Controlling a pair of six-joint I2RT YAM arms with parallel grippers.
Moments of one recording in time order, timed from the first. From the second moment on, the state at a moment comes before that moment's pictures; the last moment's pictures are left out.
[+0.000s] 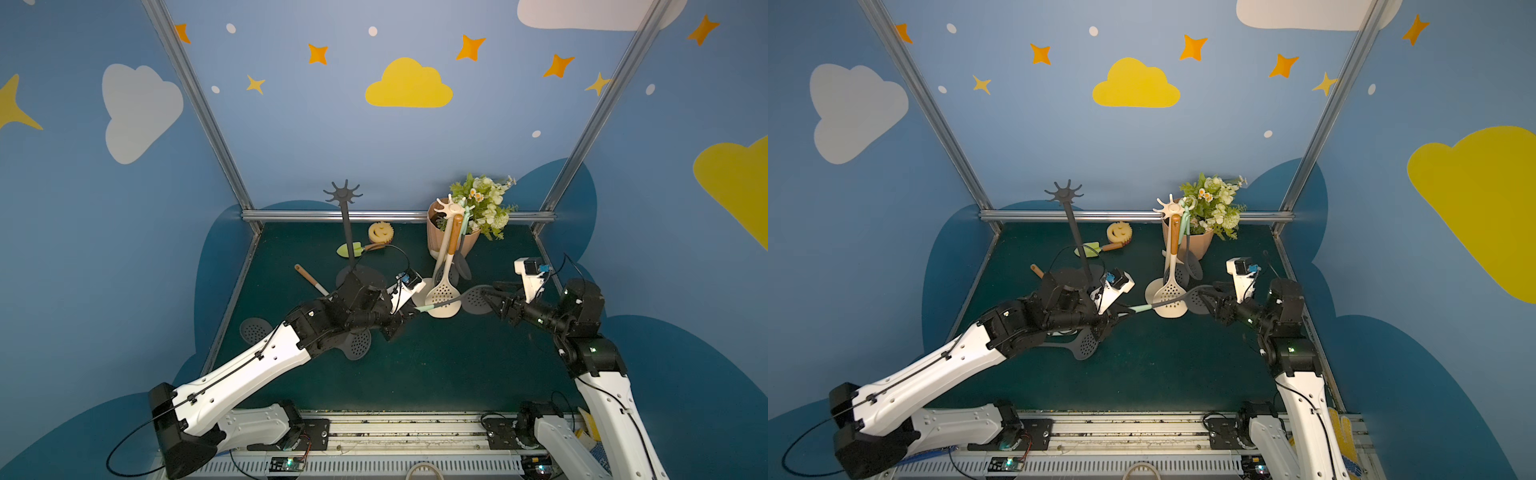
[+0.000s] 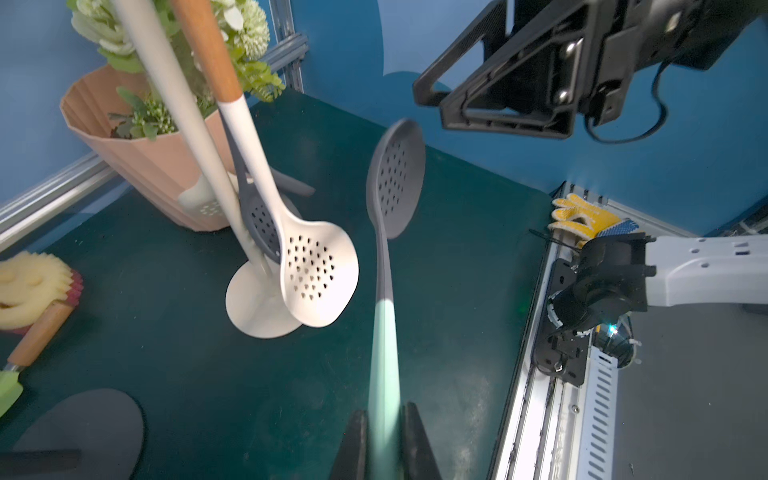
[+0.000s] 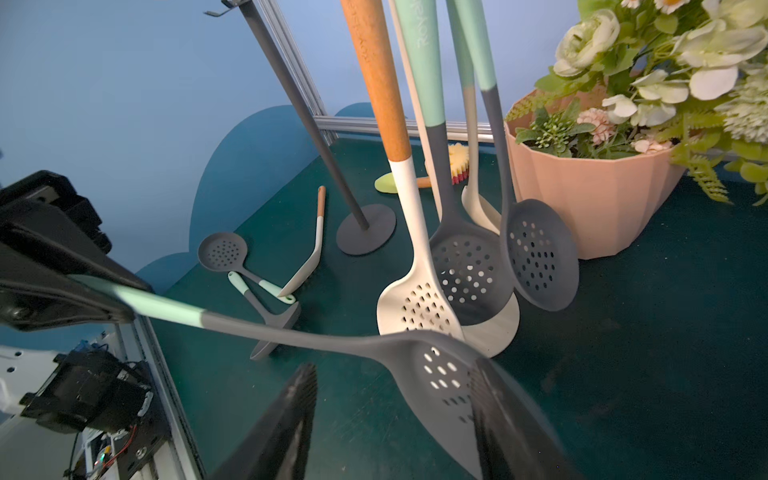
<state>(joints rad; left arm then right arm) -0.89 1.17 1.21 -0.60 0.17 0.00 0.05 0.76 0.83 -0.44 -0.74 0.05</state>
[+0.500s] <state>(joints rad) -0.82 1.12 1.22 -0.68 0.25 0.02 0.16 0.73 0.80 -0.40 -0.81 0.07</state>
